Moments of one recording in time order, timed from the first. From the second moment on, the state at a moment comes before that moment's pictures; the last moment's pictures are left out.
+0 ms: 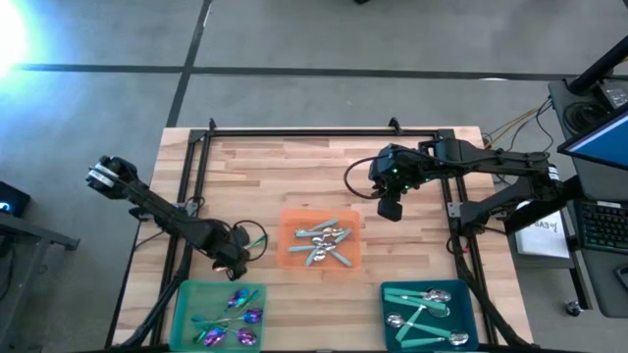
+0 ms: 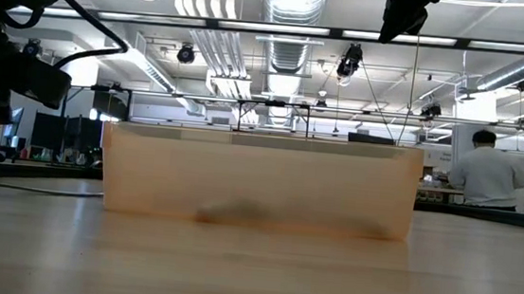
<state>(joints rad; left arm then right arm) -0.49 1.37 0.56 -0.67 -0.05 -1.09 -0.07 1.35 1.45 -1.12 0.00 0.13</state>
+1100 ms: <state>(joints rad) -0.92 1.36 1.25 -0.86 -0.22 -1.36 -0.07 1.35 1.45 -1.12 0.00 0.09</state>
